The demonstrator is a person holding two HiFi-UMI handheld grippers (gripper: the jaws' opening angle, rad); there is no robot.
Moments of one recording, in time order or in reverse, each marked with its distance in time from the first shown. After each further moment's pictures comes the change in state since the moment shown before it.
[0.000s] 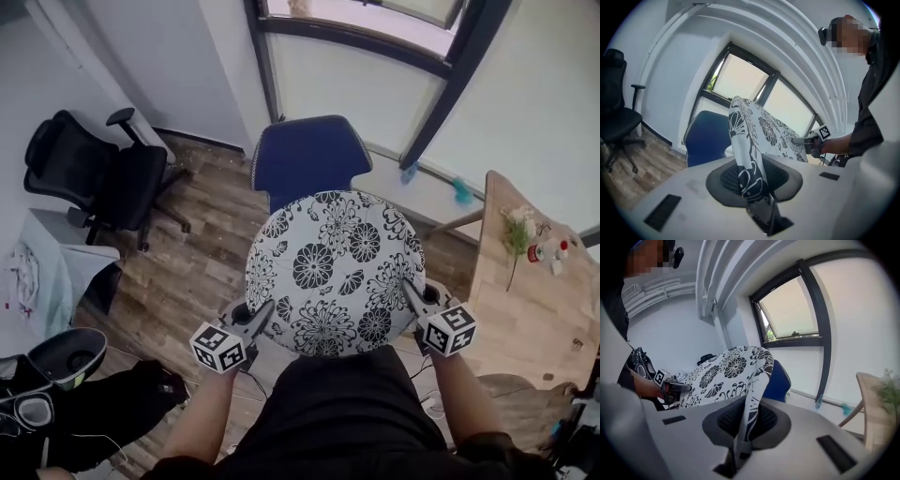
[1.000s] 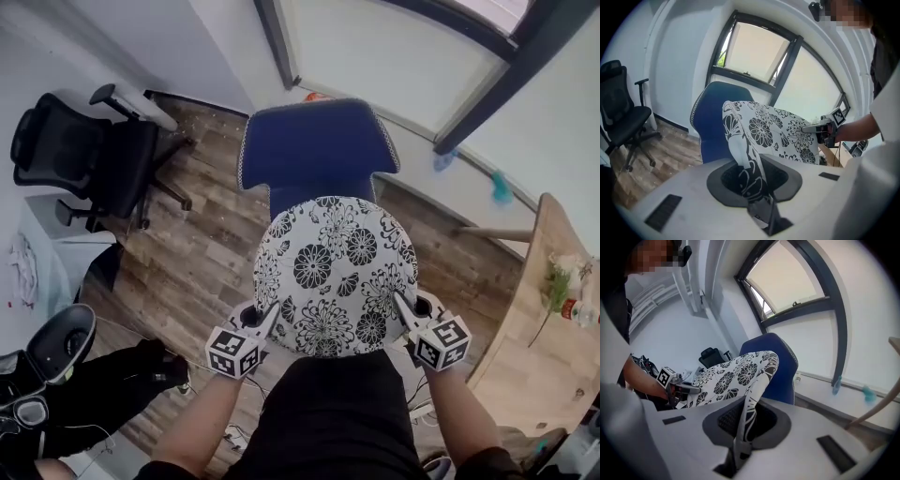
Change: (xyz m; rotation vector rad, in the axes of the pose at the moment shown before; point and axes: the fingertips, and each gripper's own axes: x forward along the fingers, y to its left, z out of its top) left arm -0.017 -0.052 0.032 0.002 0.135 0.142; right arm -0.042 0.048 0.056 -0.011 0.112 0.057
